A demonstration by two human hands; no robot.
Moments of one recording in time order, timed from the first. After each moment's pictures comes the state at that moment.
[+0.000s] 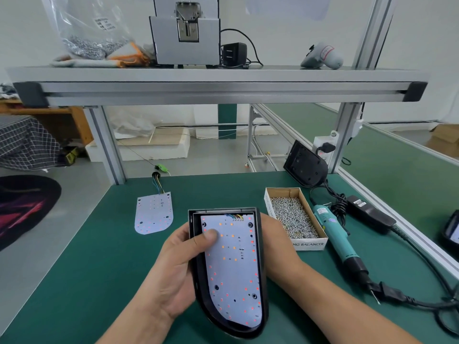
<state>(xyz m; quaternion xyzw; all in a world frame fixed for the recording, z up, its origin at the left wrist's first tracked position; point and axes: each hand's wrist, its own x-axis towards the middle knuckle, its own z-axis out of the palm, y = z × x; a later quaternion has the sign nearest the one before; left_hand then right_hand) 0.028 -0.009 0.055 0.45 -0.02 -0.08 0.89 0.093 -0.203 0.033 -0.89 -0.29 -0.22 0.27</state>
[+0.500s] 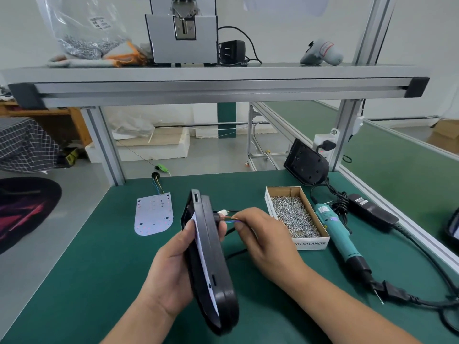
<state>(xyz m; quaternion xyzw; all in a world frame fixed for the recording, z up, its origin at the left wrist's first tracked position) 0.040 -0.005 0.044 0.29 0.07 -0.11 0.95 0.093 -0.201 0.032 -0.84 -0.30 -0.23 0.38</state>
